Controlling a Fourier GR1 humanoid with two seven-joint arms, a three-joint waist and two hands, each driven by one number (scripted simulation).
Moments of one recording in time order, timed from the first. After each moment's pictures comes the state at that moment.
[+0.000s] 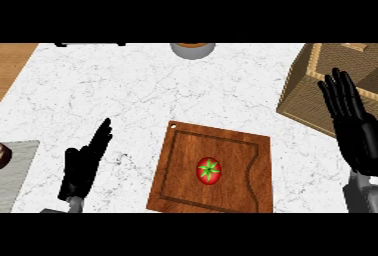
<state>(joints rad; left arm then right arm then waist) 0.00 0.31 -0.27 -1.51 0.12 0.23 0.16 -0.13 -0.30 -0.05 -1.65 -0.17 0.08 -0.21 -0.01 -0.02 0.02</state>
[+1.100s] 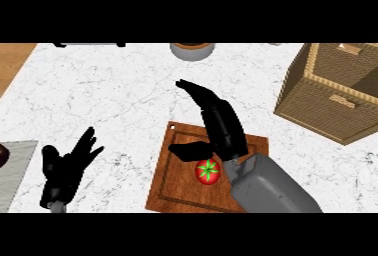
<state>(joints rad) 0.05 0.33 -0.16 -1.46 0.22 0.16 0.20 -0.55 -0.11 0.59 -1.48 0.44 -0.37 0.39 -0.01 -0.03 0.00</state>
